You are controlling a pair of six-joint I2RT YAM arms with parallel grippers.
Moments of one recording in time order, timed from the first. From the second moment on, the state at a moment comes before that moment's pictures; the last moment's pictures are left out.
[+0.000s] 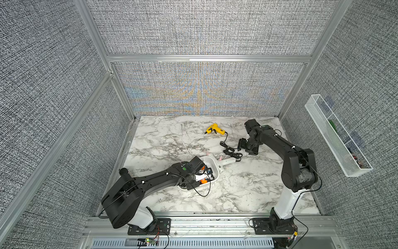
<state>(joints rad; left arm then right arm) -0.88 1.46 0.82 -0.59 -0.05 0.43 0.22 1.85 1.45 -0.95 -0.04 0.49</state>
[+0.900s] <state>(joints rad) -0.87 1.40 0.98 -0.73 -0.17 0.27 0.22 1.86 1.47 -0.94 -0.04 0.50</state>
